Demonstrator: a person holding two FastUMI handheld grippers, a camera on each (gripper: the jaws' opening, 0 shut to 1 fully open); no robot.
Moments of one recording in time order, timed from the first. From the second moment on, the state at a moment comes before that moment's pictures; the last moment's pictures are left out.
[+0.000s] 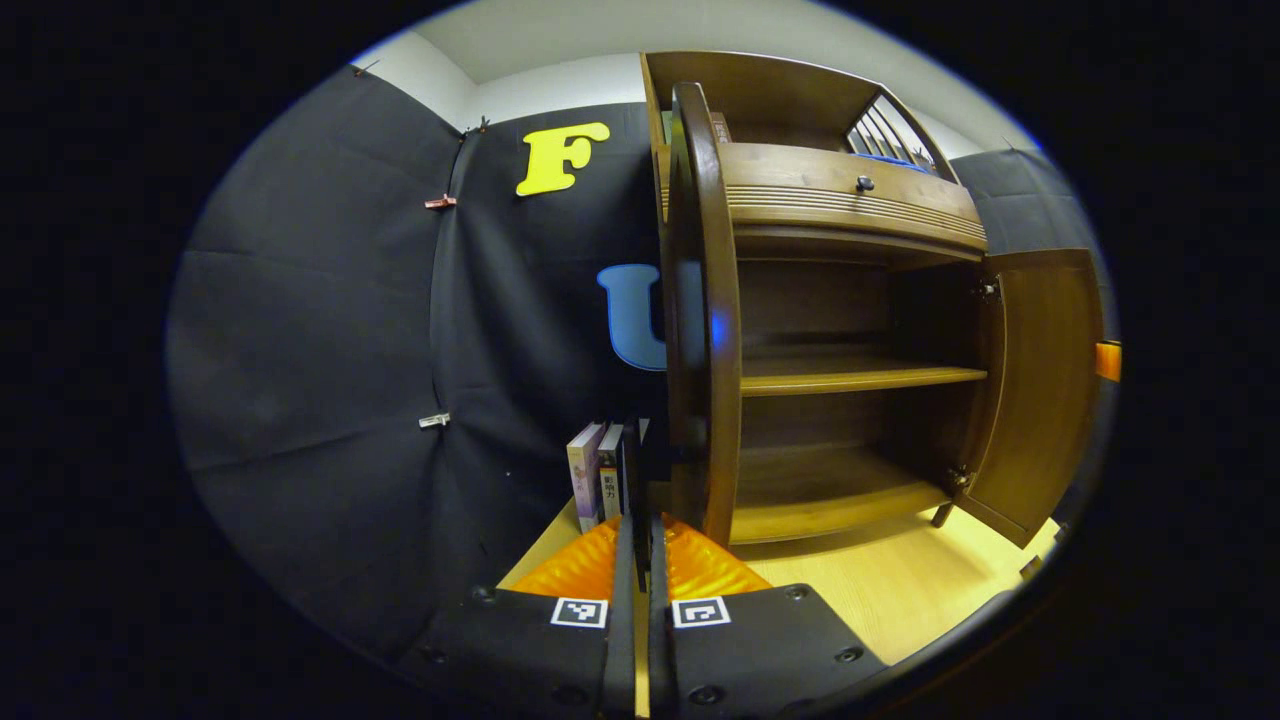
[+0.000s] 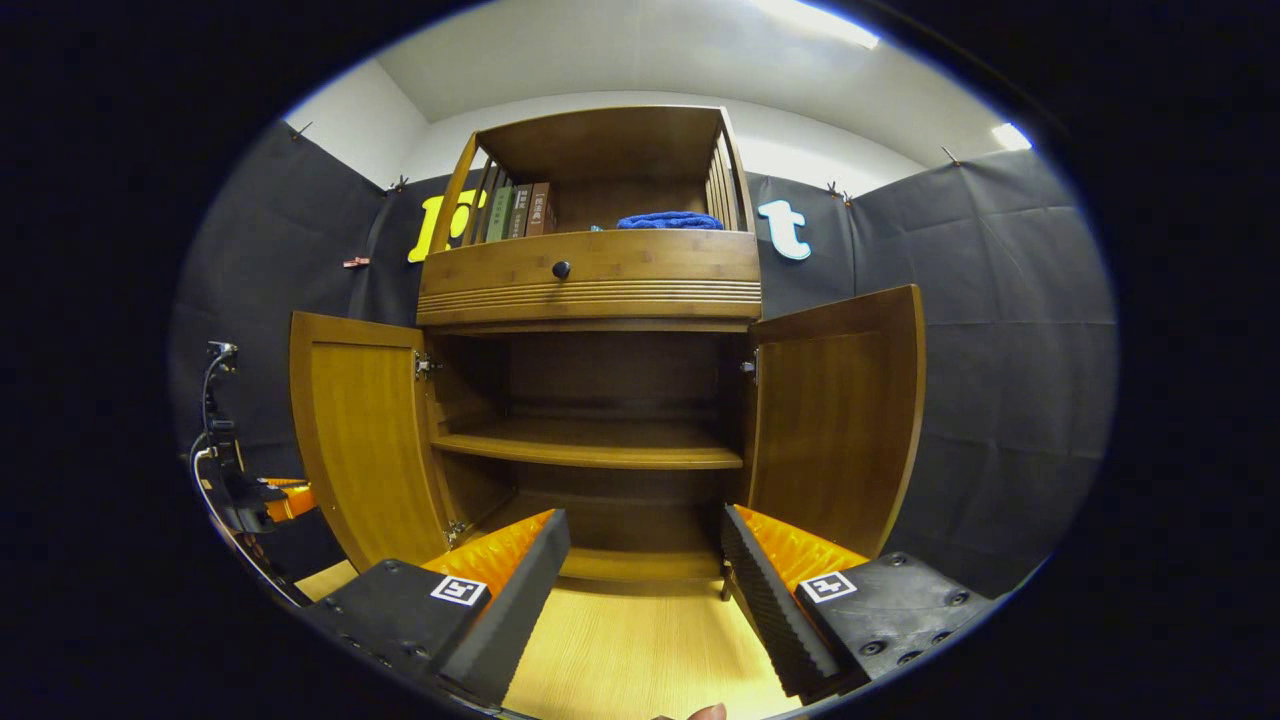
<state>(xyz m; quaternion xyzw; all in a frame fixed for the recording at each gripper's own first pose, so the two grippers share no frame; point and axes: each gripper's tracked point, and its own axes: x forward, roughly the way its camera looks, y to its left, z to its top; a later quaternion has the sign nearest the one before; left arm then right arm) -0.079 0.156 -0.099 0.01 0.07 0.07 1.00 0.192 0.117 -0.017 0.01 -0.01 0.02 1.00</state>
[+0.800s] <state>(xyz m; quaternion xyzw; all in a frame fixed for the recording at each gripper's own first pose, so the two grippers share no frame) -0.120 0.064 -0.057 0.01 0.03 0.01 1.00 0.193 0.124 -0.010 0.02 -0.03 0.04 1.00</state>
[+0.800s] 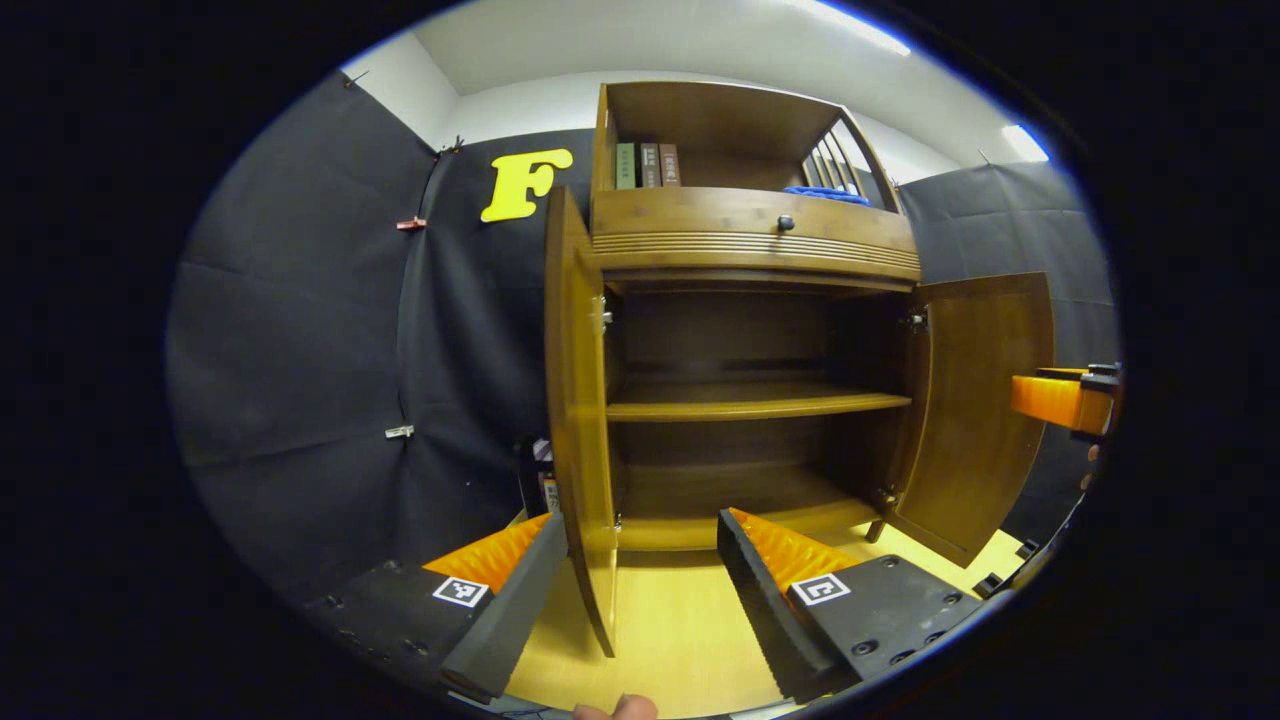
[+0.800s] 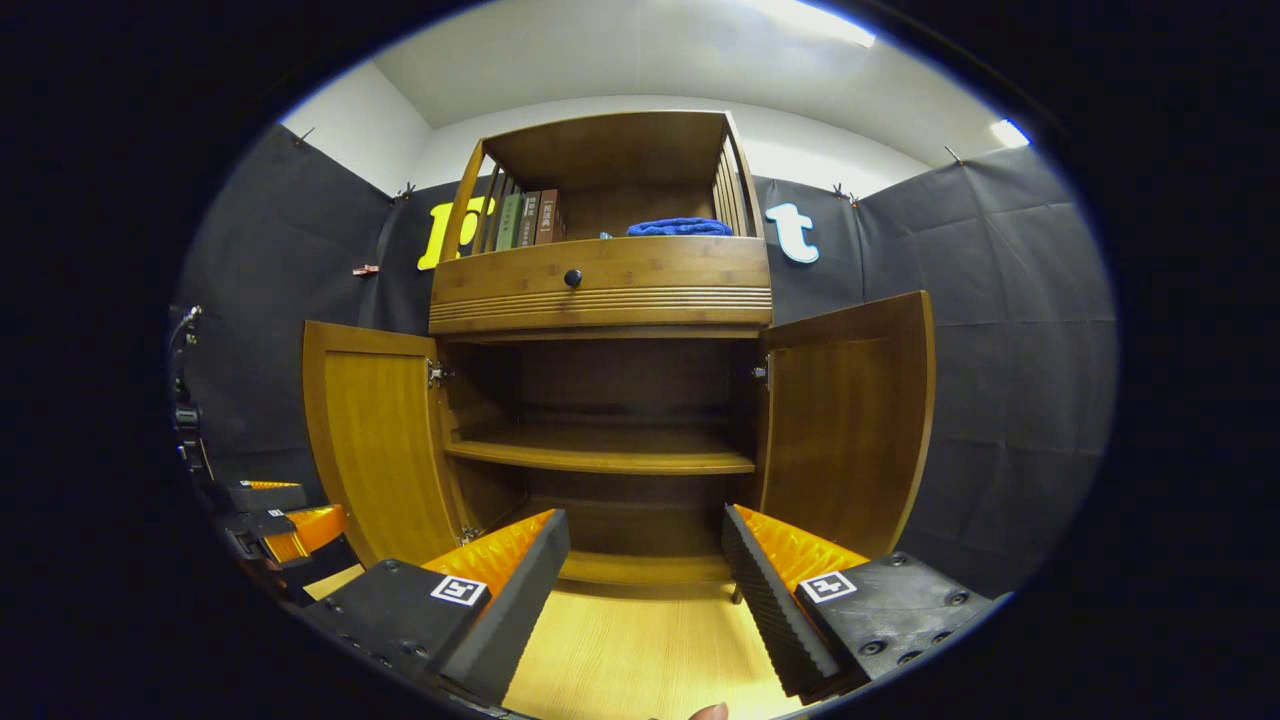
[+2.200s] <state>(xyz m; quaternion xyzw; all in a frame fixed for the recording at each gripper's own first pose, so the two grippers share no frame) -0.111 -0.001 -0.037 0.00 0.02 -0.03 1.00 0.198 0.126 0.002 0.02 -0.03 0.03 1.00</state>
